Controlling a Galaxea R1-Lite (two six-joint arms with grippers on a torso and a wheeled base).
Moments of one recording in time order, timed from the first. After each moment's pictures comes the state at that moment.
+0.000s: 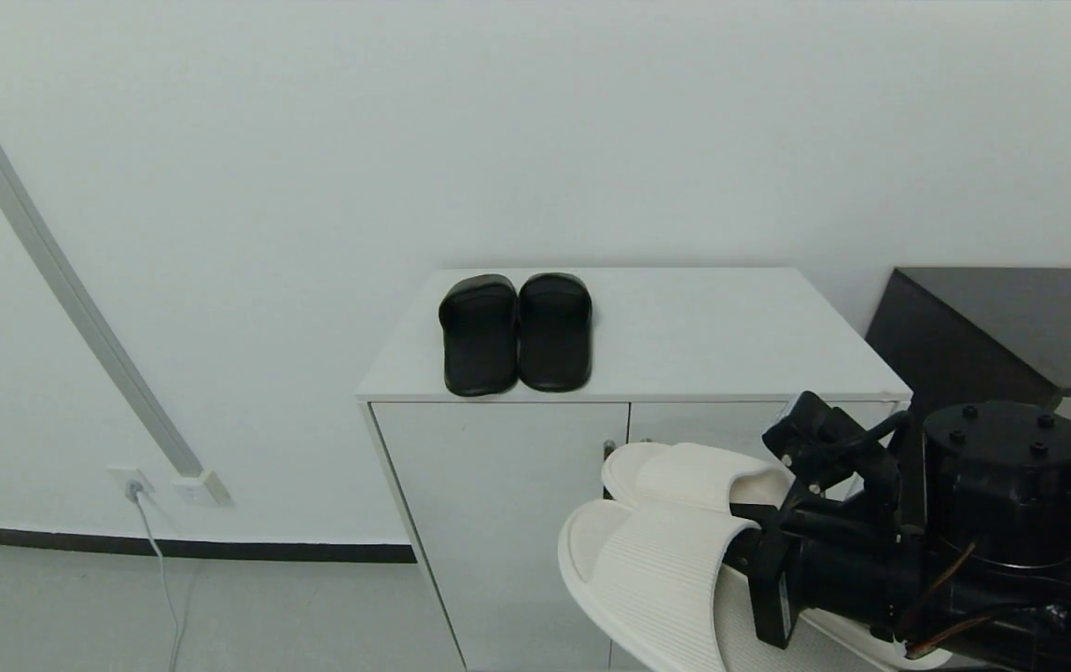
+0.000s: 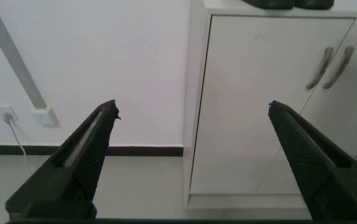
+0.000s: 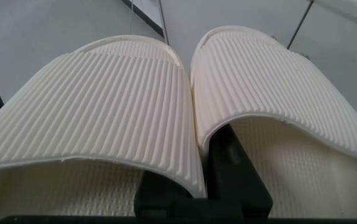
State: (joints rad) left arm 0.00 0.00 0.00 0.01 0.02 -0.02; right arm 0.77 1.59 -0.53 -0.80 0.14 0.00
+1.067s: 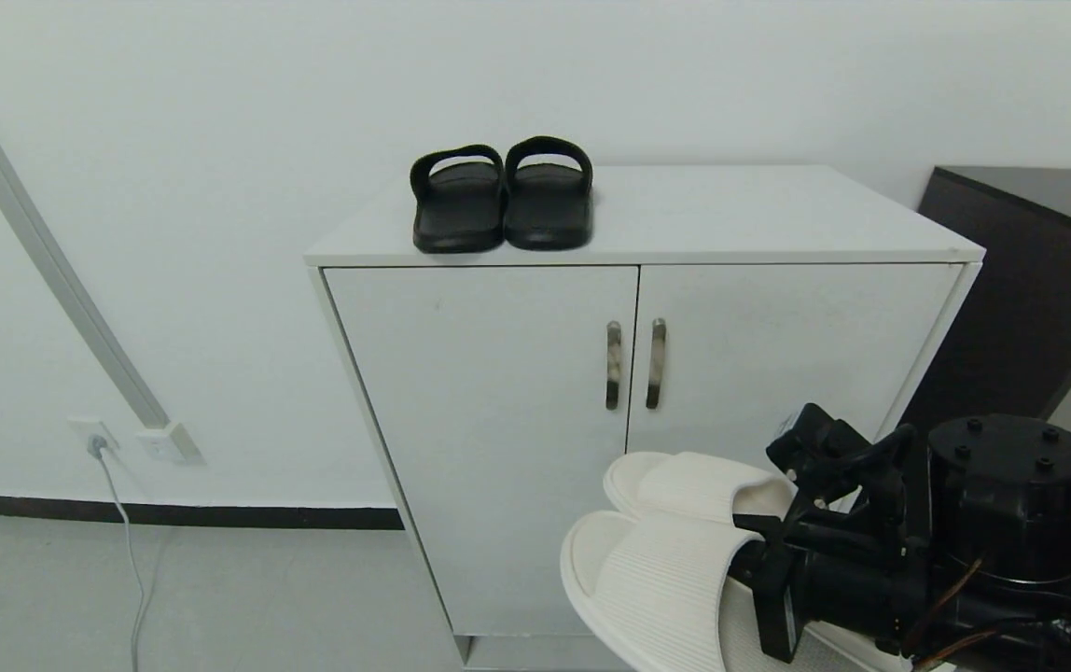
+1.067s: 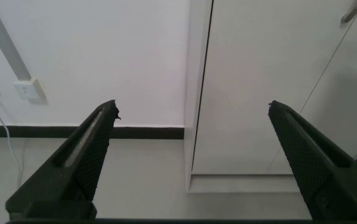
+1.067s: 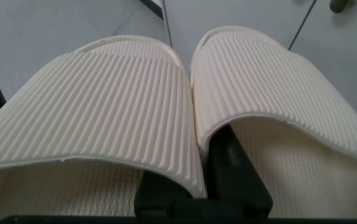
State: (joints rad) left arm 0.00 0.00 0.00 0.01 0.02 -0.02; right arm 0.78 1.59 -0.49 -0.83 0.14 0.00
